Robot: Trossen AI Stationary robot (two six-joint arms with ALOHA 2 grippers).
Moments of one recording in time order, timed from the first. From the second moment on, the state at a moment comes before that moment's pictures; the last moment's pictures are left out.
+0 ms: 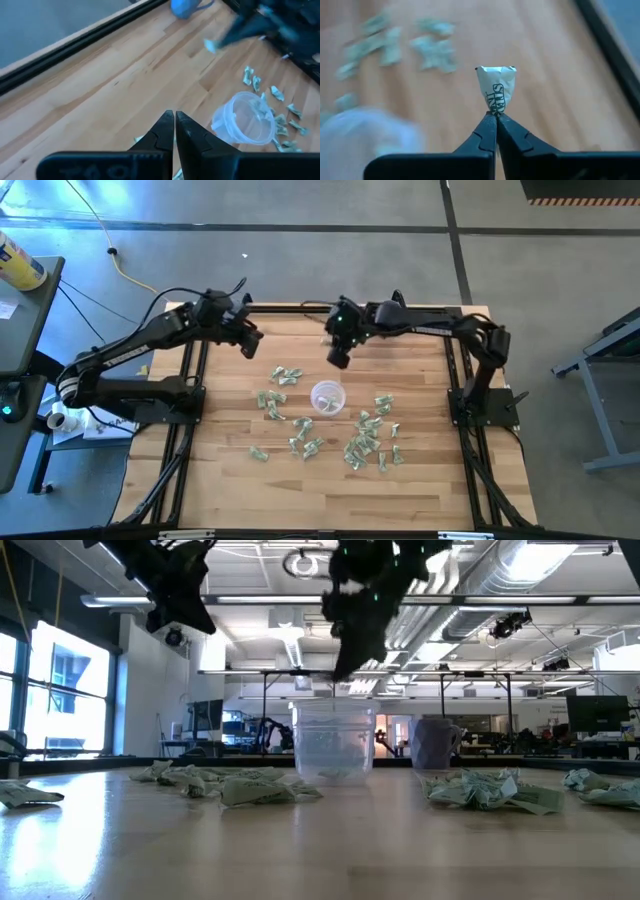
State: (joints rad) left arm 0.55 0.95 0.95 -0.69 0.10 -0.31; right arm -0.32 1.81 1.51 -0.67 -0.06 0.03
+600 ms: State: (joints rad) left arm 0.29 0.84 0.77 -0.69 -0.01 -0.42; right arm -0.07 1.84 1.49 -0.77 -0.01 0.29
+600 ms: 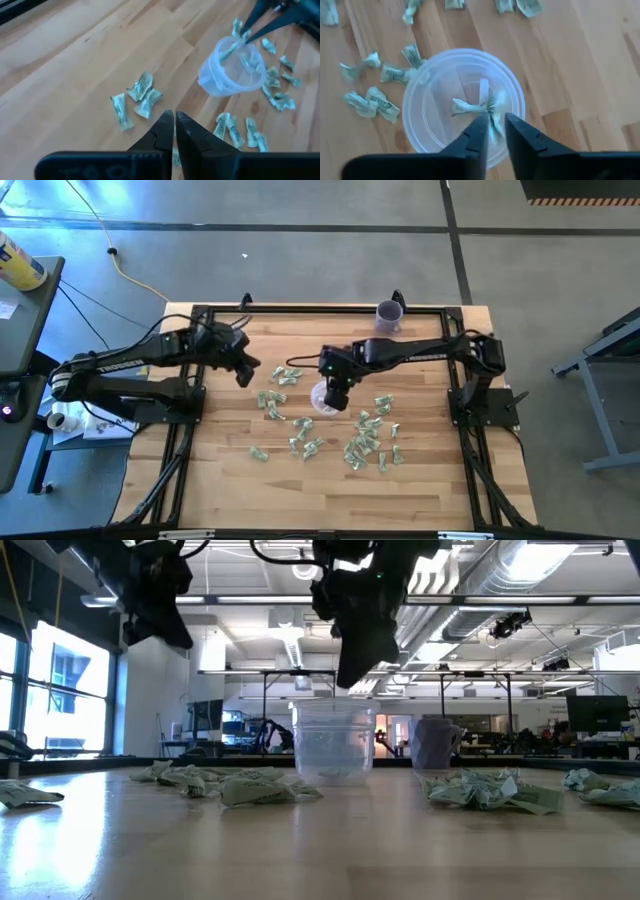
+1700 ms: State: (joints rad) left arm 0.41 1.46 0.72 -0.39 -0.03 -0.50; right arm -0.30 1.77 1.50 -1.01 0.16 0.20
